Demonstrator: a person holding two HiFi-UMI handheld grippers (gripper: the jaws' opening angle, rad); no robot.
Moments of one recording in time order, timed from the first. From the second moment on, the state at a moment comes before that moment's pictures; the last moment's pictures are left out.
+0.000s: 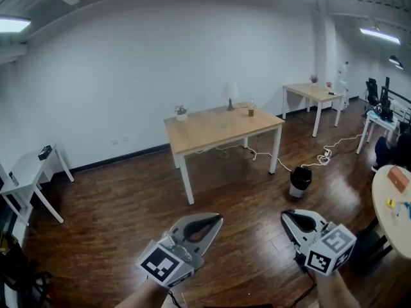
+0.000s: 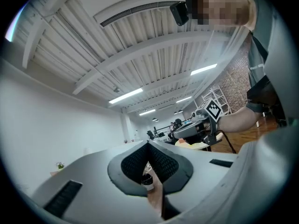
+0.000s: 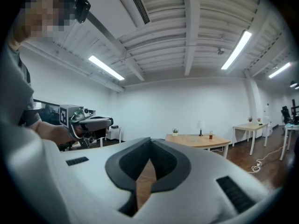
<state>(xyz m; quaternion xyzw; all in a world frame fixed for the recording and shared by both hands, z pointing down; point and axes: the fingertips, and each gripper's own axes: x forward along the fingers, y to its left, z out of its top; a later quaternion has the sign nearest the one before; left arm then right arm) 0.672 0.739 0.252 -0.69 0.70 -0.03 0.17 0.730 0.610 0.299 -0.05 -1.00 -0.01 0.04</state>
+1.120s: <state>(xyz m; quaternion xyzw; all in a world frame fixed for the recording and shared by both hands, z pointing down) 0.488 0.595 0.279 -0.67 0.73 0.02 0.08 0.549 0.486 0.306 -0.04 -1.00 0.01 0.05</state>
